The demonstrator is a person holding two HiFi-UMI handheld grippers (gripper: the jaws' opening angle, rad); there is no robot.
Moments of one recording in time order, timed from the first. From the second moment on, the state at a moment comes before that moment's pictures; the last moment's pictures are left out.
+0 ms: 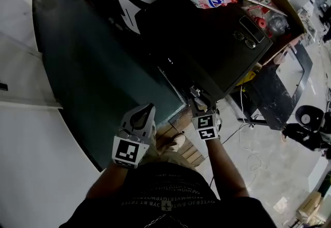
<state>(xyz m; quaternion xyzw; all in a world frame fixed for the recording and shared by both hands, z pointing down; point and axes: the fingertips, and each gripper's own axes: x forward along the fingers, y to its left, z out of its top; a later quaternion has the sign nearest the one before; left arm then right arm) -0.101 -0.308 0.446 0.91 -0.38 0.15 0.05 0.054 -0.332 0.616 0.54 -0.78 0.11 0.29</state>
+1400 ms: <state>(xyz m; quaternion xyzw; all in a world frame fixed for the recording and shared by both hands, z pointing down) -0.073 -0.265 0.445 0.92 -0.35 0.17 0.04 0.058 -0.319 0.649 0.52 -0.78 0.14 0.32</state>
